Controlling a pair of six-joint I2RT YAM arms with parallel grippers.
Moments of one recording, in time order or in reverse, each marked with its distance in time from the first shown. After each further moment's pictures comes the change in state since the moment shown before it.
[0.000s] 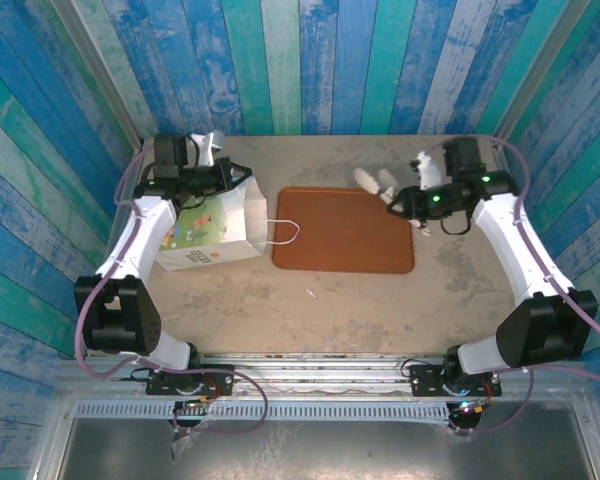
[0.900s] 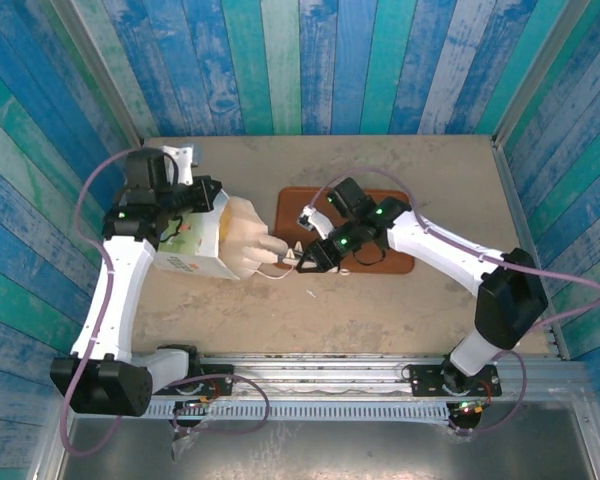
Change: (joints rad) left arm 0.003 -0.323 -0.045 -0.262 -0.350 0.168; right arm 0.554 0.211 -0.041 0.227 -0.123 -0.013
